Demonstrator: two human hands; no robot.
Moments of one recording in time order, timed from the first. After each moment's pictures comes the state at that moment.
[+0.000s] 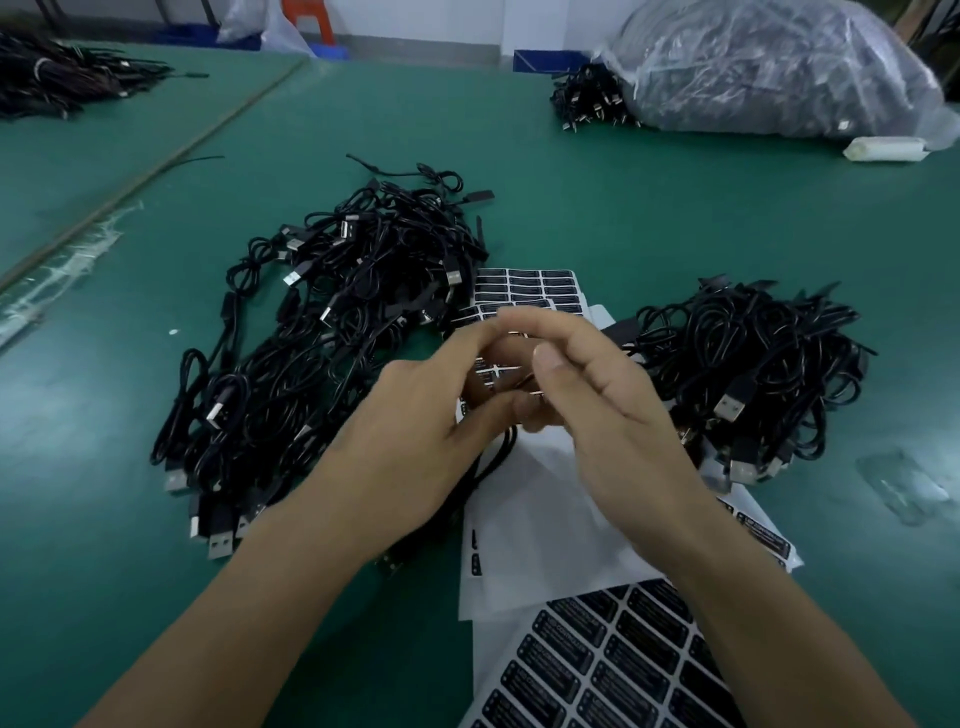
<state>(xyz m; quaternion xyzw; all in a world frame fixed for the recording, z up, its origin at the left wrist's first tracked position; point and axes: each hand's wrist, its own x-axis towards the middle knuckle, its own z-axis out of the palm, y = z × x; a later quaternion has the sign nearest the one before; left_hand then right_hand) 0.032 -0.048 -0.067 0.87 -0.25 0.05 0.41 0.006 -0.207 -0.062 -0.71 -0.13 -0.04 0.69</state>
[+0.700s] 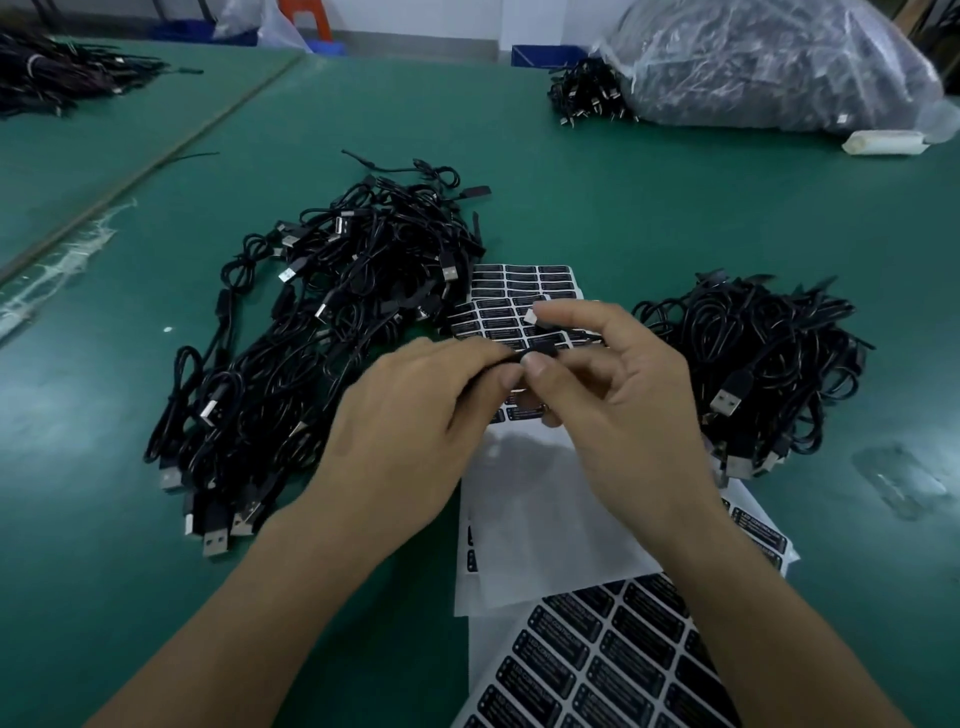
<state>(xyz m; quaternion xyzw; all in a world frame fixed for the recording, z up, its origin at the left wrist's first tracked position) 0.030 -0.052 -0.069 0.89 -0.24 0.14 0.35 0.006 -0.213 -0.064 -0.77 -0.04 -0.14 0.62</state>
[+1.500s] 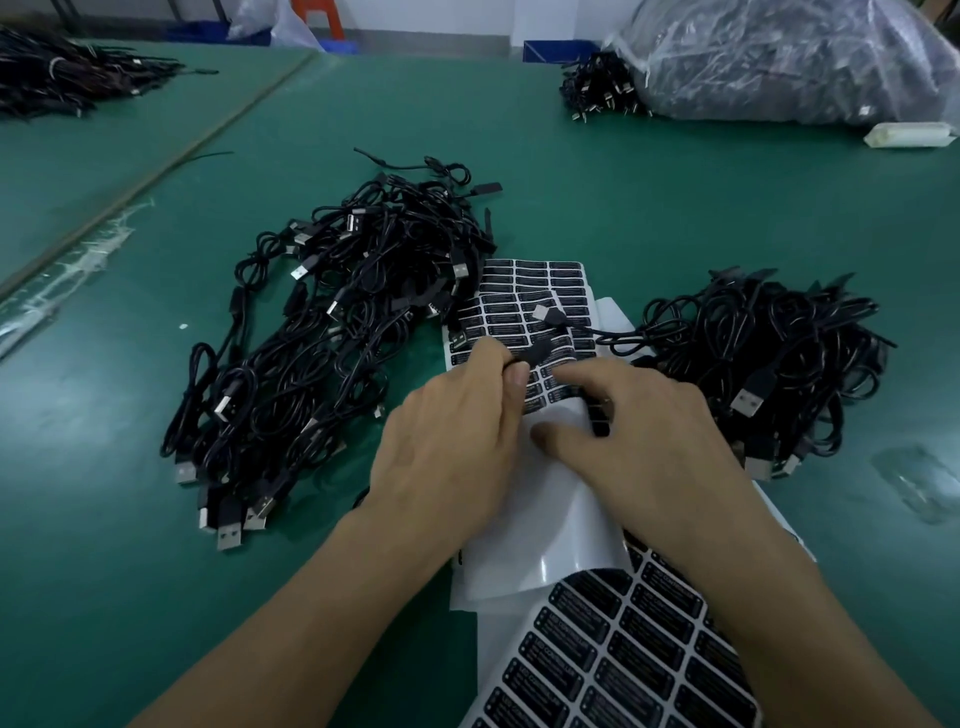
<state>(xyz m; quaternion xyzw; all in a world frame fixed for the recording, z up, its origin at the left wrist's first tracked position) 0.027 -0.074 -0.086 0.92 -0.17 0.09 0.33 -0.003 -0.223 -0.055 -0.94 0.03 -0.02 0.33</state>
